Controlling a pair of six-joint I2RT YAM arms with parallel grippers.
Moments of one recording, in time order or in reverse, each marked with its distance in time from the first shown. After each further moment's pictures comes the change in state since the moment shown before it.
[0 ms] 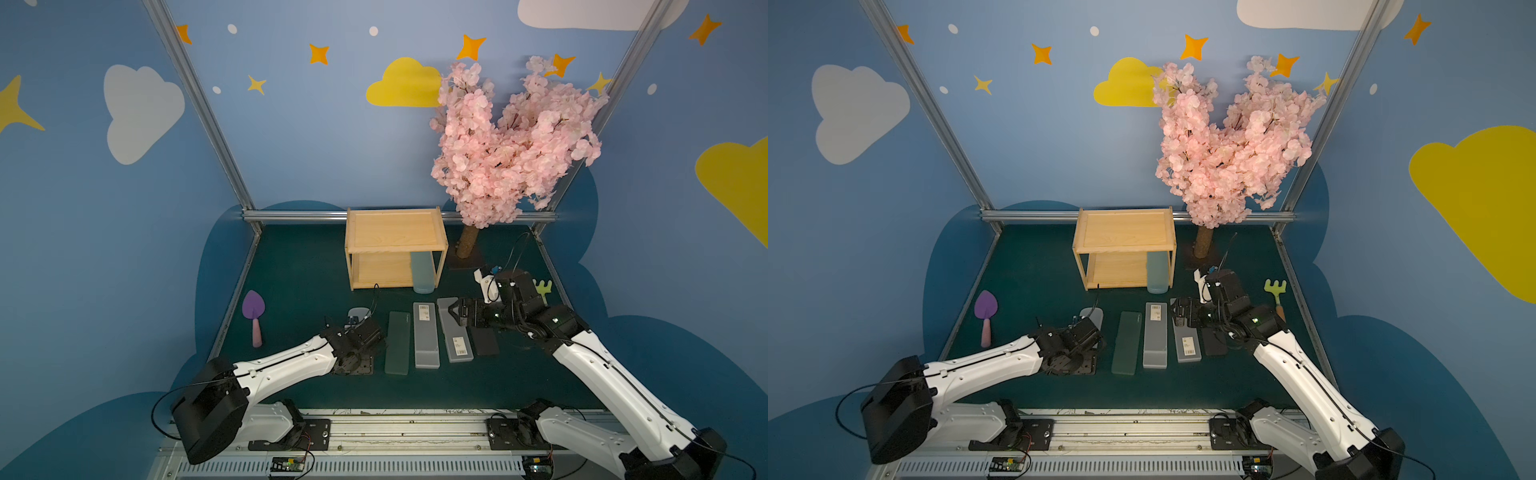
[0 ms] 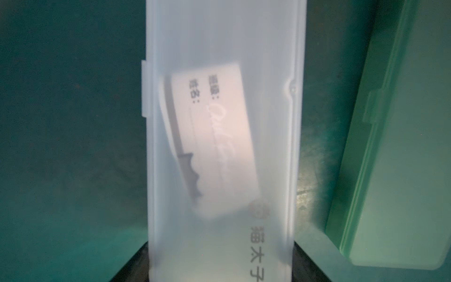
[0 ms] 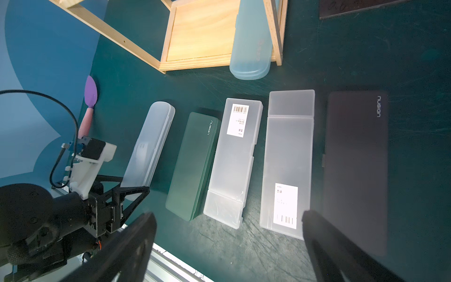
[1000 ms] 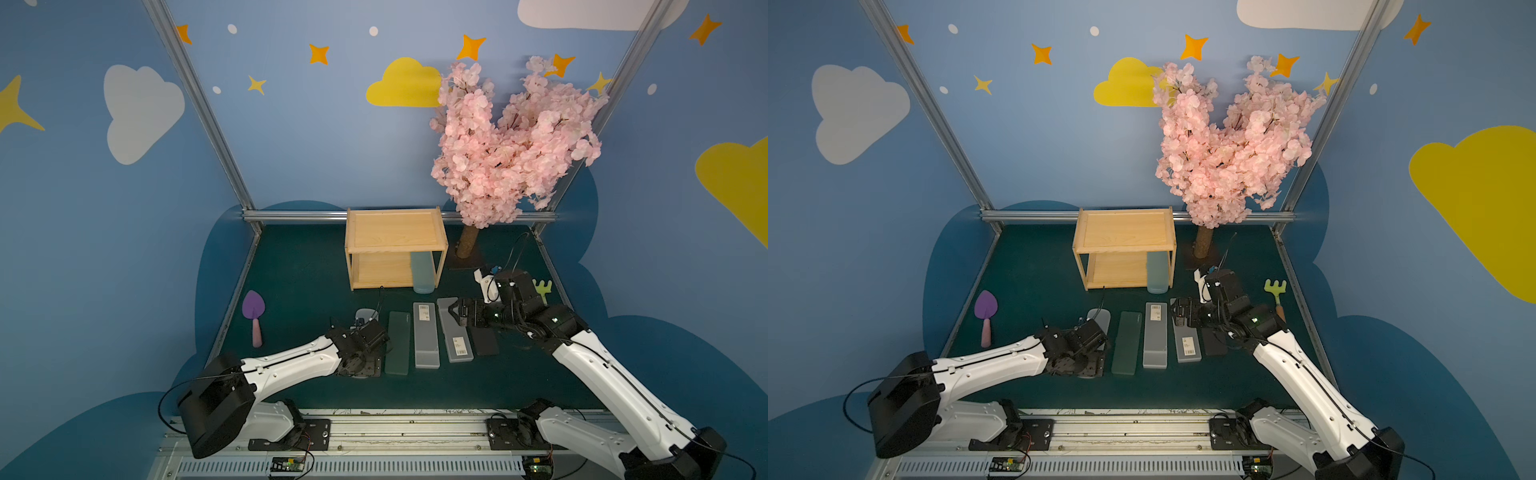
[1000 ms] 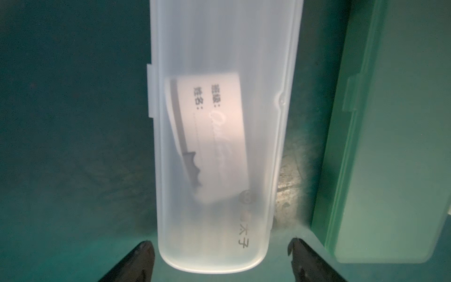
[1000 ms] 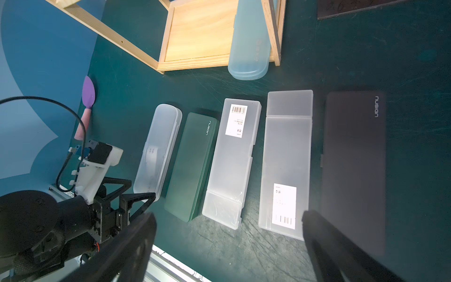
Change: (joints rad) left arm -0.030 0.031 0.002 0.037 0.019 0.001; right arm 0.001 0.002 0.000 0.000 0.007 0.000
